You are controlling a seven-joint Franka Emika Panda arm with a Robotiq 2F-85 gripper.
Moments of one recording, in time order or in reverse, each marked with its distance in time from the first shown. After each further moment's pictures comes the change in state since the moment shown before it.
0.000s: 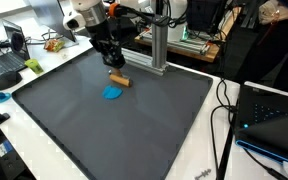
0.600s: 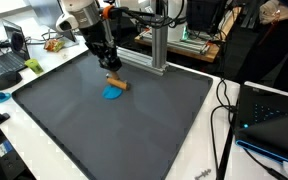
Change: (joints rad) arm -0.018 0.054 0.000 0.072 0.058 -0.003 -0.031
